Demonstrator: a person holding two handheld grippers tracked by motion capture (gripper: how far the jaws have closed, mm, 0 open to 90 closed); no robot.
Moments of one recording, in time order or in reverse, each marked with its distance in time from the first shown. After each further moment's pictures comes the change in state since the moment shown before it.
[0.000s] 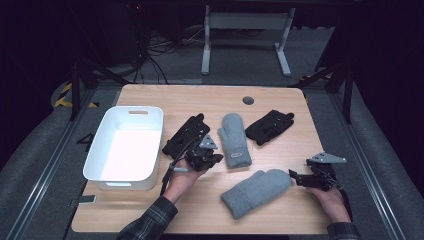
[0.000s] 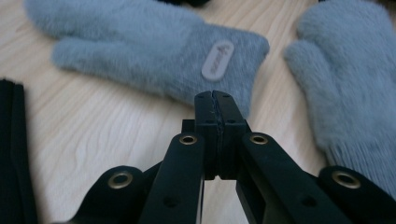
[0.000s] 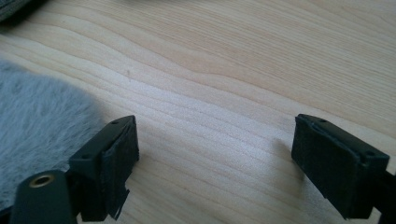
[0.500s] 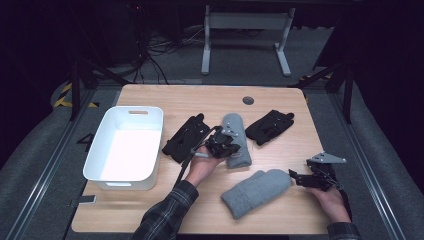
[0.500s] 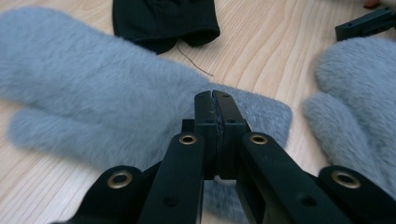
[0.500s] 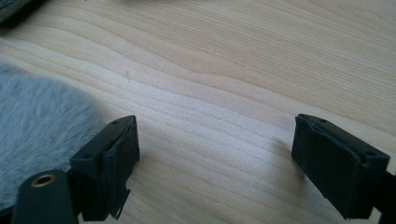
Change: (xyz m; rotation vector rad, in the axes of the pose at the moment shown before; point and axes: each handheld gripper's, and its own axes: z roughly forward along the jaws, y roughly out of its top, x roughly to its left) left arm 0.008 0.040 0.055 0.020 -0.033 0.003; right arm 0.001 0.000 0.000 0.000 -0.009 0.009
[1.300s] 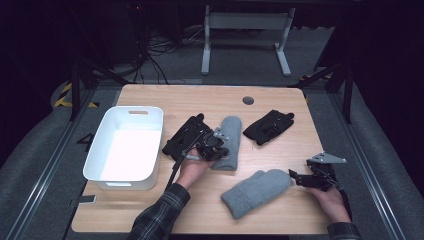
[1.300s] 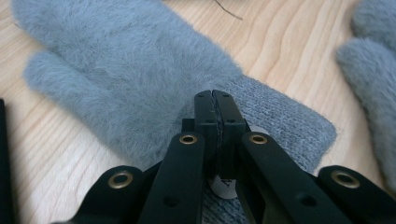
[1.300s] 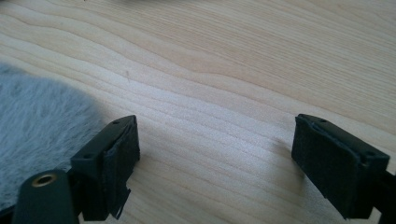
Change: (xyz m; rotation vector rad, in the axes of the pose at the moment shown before) left arm 0.010 -0.030 -0.020 0.087 0.041 -0.020; right arm 0.000 0.000 0.000 -0.001 -0.002 0.003
